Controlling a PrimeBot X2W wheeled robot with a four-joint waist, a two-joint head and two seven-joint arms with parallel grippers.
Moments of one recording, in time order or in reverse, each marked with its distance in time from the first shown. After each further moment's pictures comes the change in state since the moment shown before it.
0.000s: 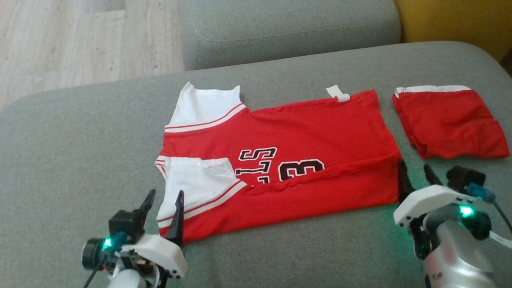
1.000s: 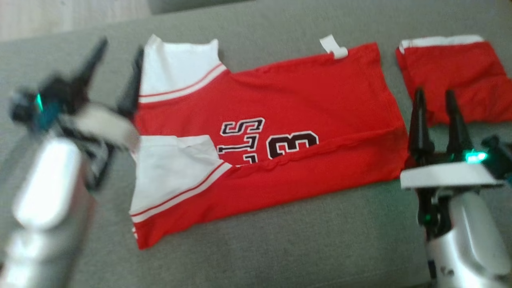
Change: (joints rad) left arm -0.428 0.115 0.064 -0.061 0.047 -0.150 -0.016; right arm 0.160 0.002 0.156 -0.703 0.160 0.000 -0.125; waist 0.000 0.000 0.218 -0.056
